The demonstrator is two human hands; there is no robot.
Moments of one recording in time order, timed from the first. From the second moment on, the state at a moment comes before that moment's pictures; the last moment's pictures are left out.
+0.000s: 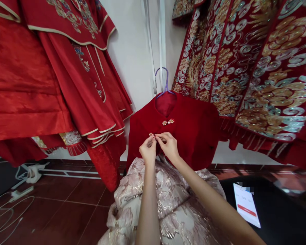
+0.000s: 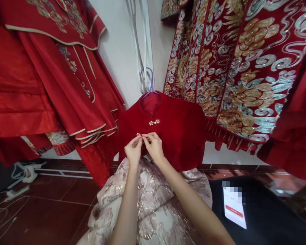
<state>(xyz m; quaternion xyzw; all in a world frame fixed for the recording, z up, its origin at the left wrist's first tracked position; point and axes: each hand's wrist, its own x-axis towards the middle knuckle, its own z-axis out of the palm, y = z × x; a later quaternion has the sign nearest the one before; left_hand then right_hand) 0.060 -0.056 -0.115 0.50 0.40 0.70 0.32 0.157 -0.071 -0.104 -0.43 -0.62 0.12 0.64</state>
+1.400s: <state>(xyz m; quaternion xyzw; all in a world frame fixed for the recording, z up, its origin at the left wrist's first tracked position) 0.061 -0.109 -0.141 0.72 0.58 0.36 0.16 0.179 -0.109 -0.184 -0.43 -0.43 0.47 0.63</state>
